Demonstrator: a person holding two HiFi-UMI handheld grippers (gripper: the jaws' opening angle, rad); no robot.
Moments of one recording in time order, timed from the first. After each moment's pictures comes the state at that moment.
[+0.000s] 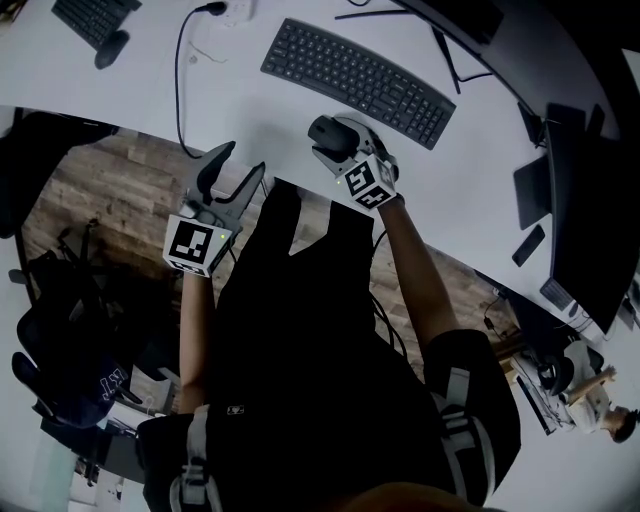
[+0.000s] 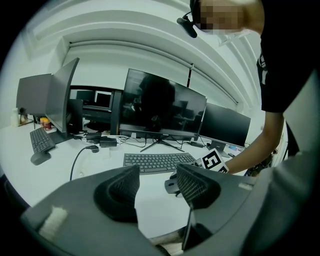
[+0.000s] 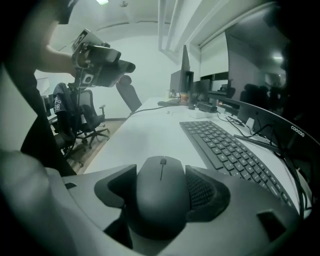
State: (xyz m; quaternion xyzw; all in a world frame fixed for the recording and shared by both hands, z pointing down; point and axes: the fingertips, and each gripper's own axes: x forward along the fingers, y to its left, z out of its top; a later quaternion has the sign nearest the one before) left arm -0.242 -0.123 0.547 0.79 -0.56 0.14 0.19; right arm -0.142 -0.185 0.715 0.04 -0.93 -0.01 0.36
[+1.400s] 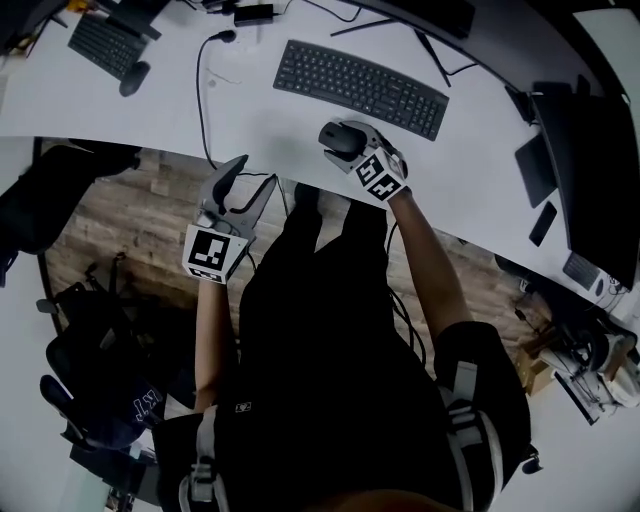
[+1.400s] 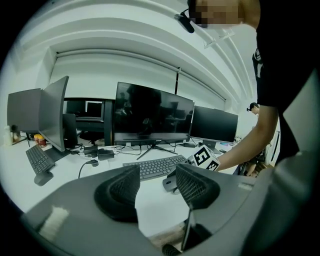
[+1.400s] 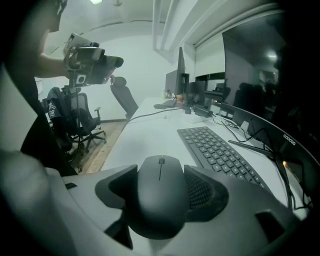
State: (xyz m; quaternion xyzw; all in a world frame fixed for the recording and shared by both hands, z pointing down) left arm -0.248 -0.096 0.504 0.82 -0.53 0.15 0.14; right arm -0.149 -0.181 0.687 0.07 -0.93 0.00 0.37
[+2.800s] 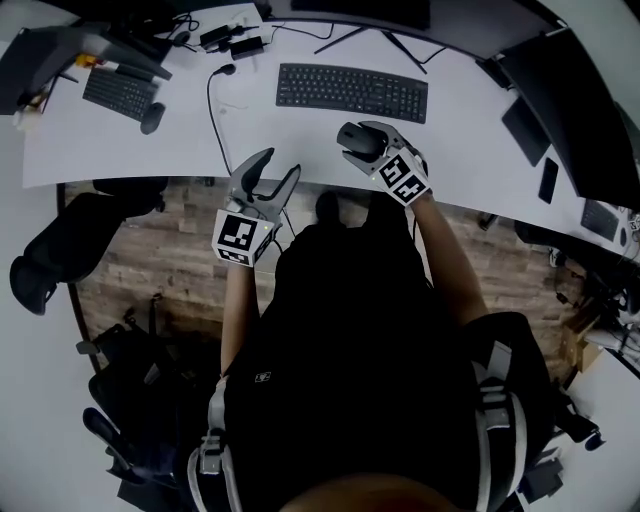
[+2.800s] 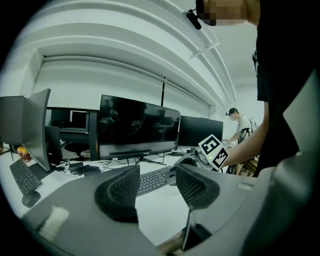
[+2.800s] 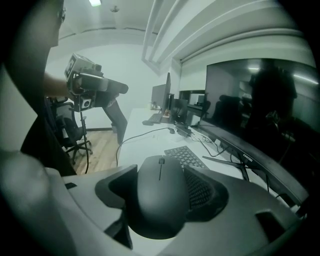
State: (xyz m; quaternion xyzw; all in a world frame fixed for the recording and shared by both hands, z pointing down) left arm -0.226 -0.101 0.458 0.87 -0.47 0.12 0.10; right arm -0.119 -0.167 0.579 0.16 -0.93 0.00 0.32
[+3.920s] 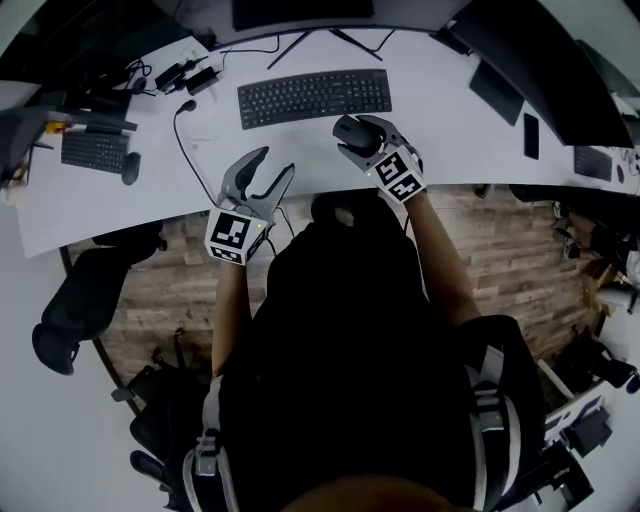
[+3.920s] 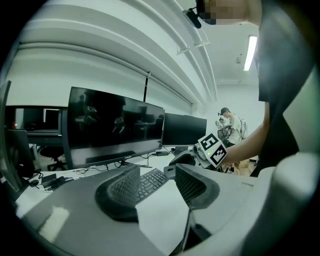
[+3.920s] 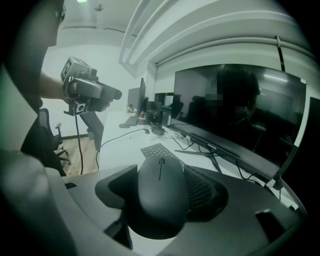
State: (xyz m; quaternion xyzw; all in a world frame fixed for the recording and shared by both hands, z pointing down) left arm -0.179 -0.143 0.452 0.92 -0.36 0.14 0.08; right arm -0.057 -0.195 0.559 0.30 -0.91 0.02 0.30
